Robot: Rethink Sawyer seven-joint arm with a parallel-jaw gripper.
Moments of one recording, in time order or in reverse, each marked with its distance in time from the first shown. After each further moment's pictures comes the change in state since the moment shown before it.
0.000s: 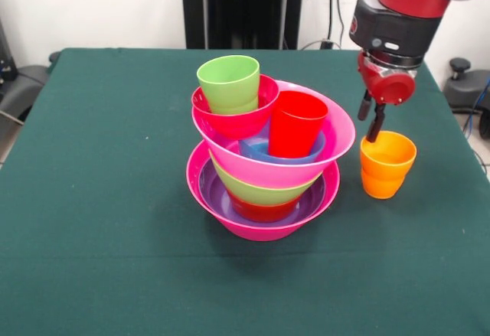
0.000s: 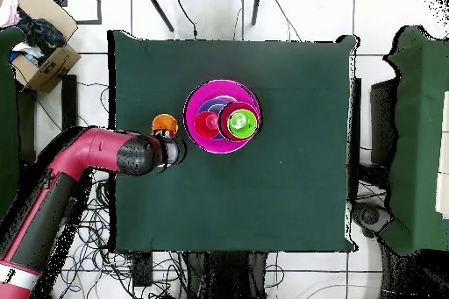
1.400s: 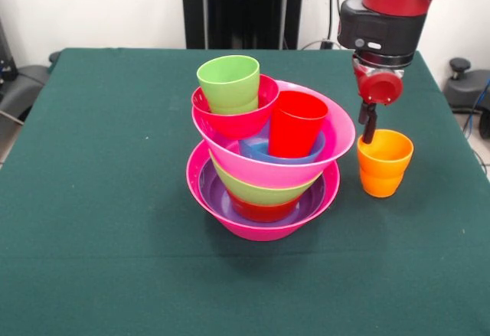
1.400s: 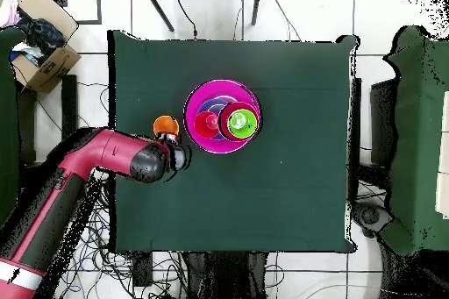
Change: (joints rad) arm -0.017 -0.021 0.012 0.044 0.122 0.030 0.000
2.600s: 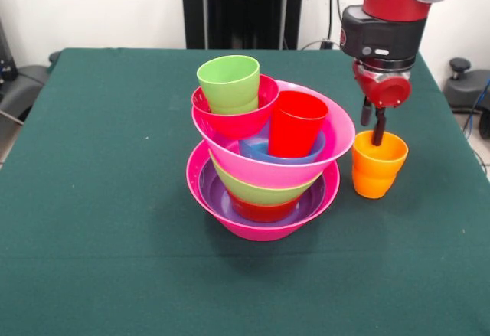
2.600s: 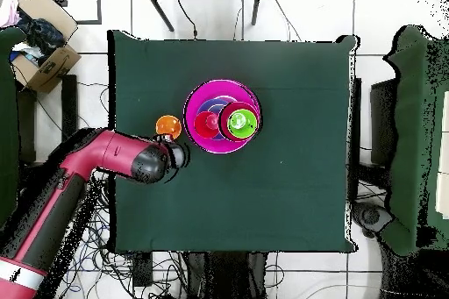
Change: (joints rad) arm 0.000 -0.021 0.040 0.003 0.000 0.000 -0.222
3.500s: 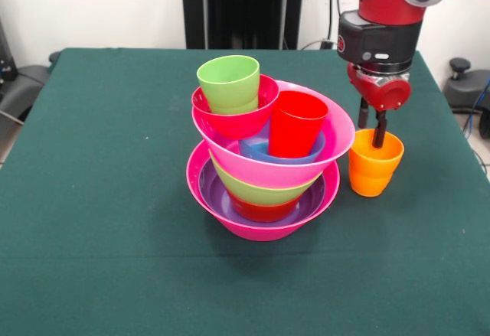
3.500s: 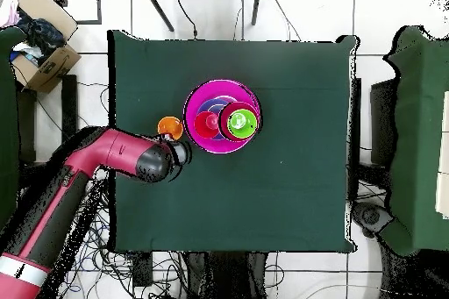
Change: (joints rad) arm -0.020 -0.011 0.022 0.000 0.000 0.000 -0.123
